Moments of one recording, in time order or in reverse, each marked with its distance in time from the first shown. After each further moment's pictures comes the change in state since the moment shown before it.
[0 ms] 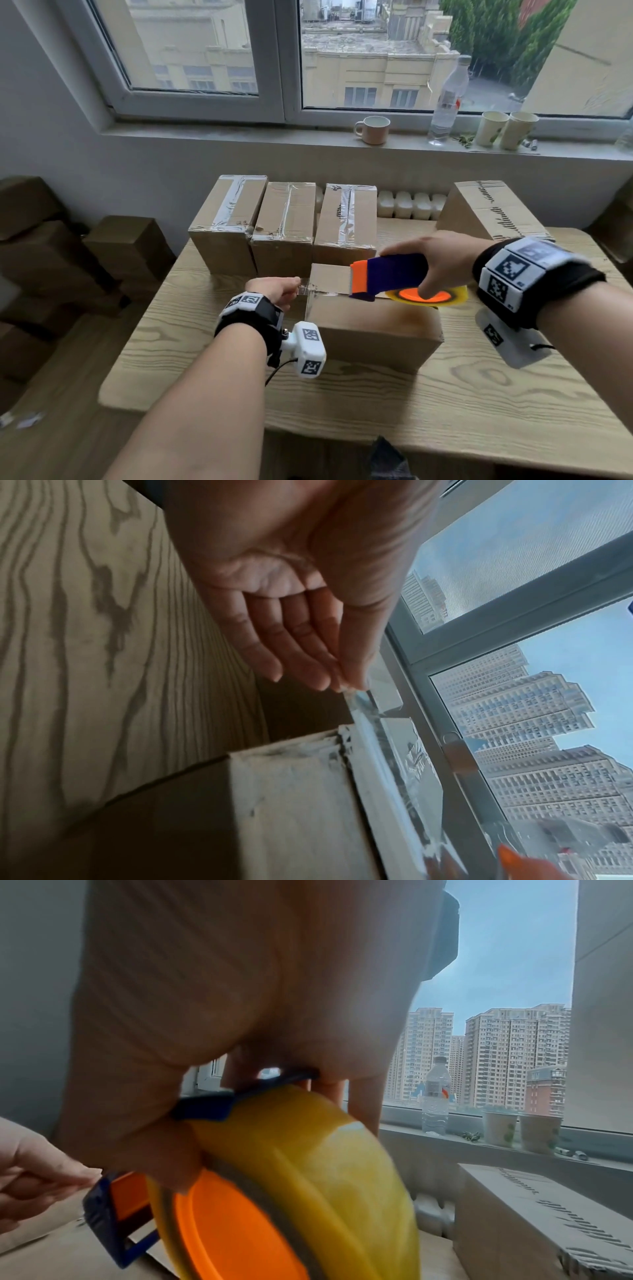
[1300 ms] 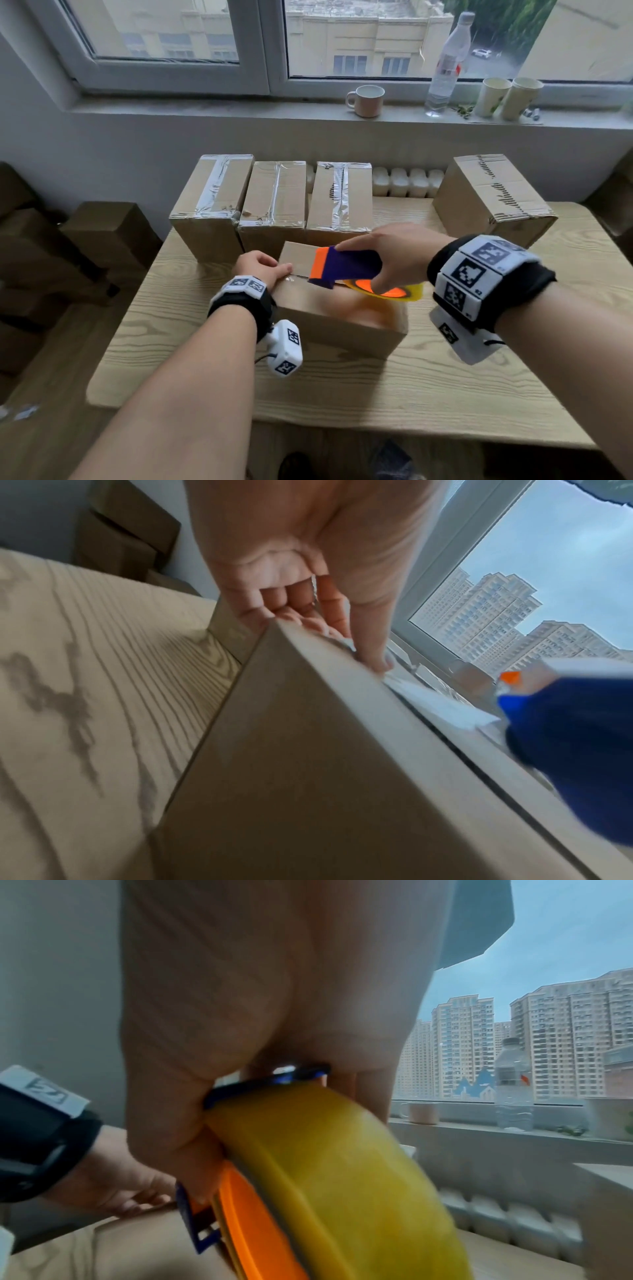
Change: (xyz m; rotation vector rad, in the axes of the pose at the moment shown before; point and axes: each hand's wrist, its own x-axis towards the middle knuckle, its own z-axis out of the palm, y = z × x) left_hand 0.041 0.000 0.000 0.452 0.207 0.331; right_hand 0.029 -0.043 0.016 -0.144 0.104 -0.138
